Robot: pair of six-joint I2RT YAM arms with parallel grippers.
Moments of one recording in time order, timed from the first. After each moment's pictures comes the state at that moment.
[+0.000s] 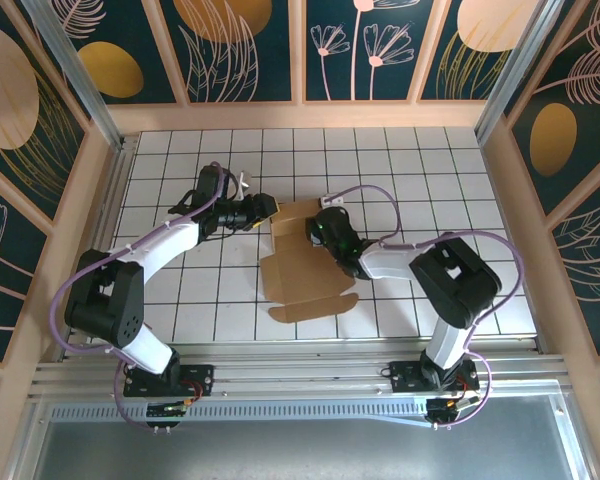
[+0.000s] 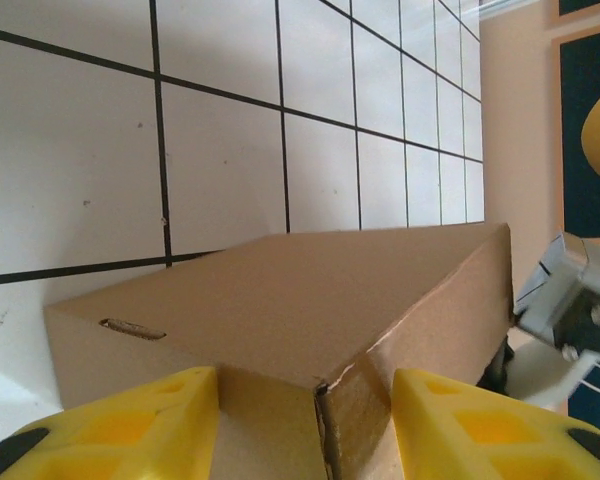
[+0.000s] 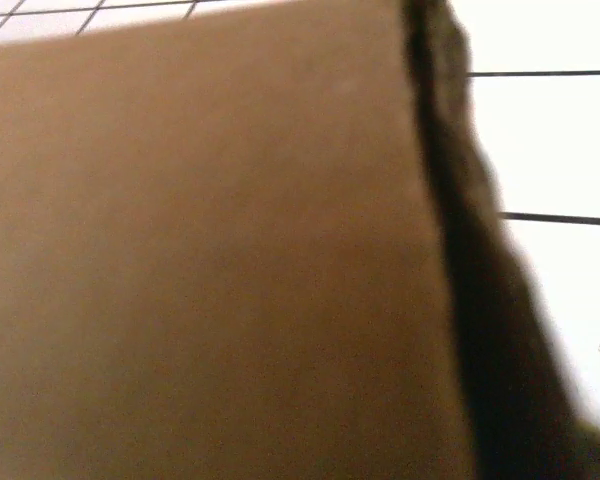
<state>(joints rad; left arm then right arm) -0.36 1.60 1.03 -0.14 0.57 -0.79 0.74 1.71 0.80 0.34 0.31 0.38</state>
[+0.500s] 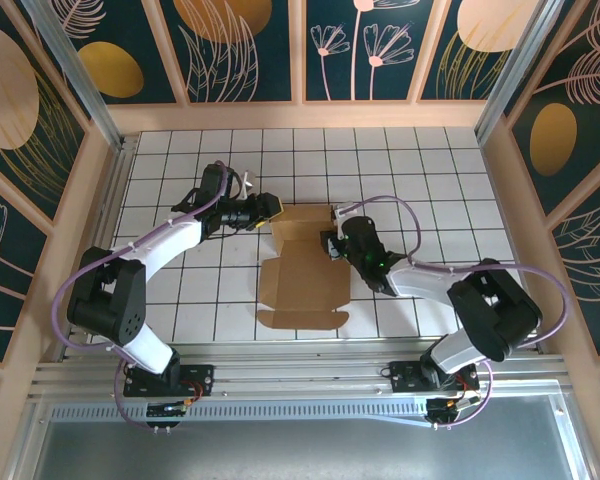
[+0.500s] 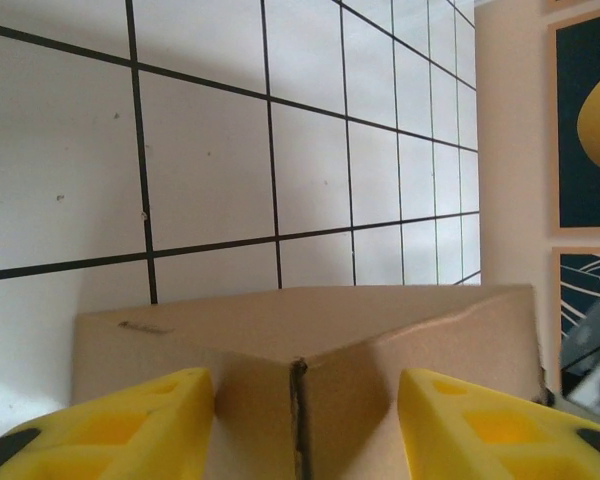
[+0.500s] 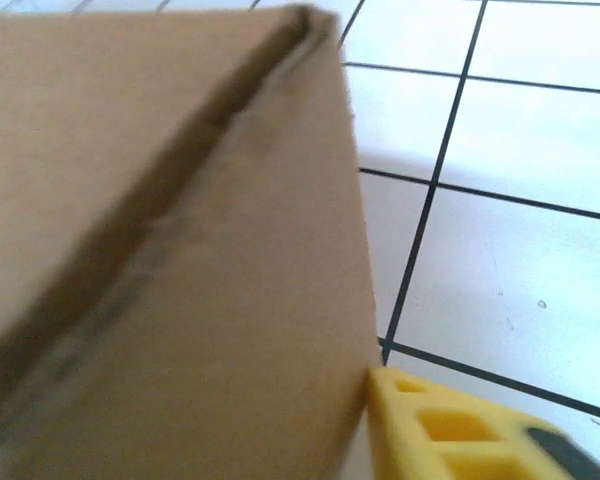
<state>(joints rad) -0.38 1.62 1.05 -0.16 0.59 -0.79 0.69 1.51 0.63 0.35 0.16 0.24</state>
